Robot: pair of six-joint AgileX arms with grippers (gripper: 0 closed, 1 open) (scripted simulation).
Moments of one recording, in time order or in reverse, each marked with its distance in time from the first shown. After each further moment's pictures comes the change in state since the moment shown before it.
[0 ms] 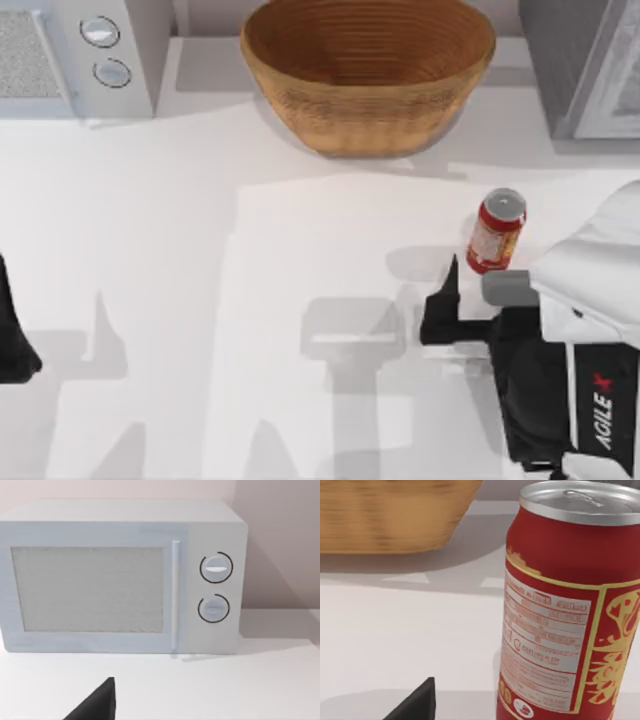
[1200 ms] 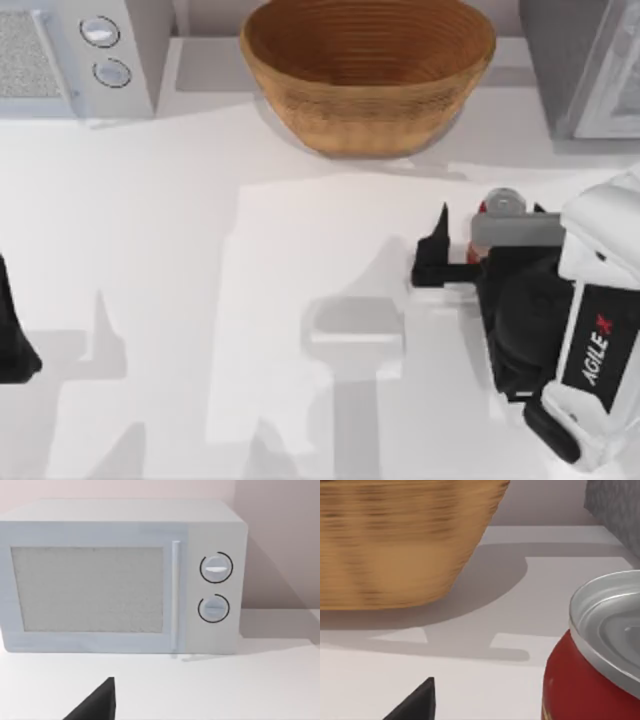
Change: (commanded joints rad) left arm 0.000 0.000 0.000 0.000 0.000 0.000; right arm -0.134 0.034 0.196 -0.147 -0.133 -0.022
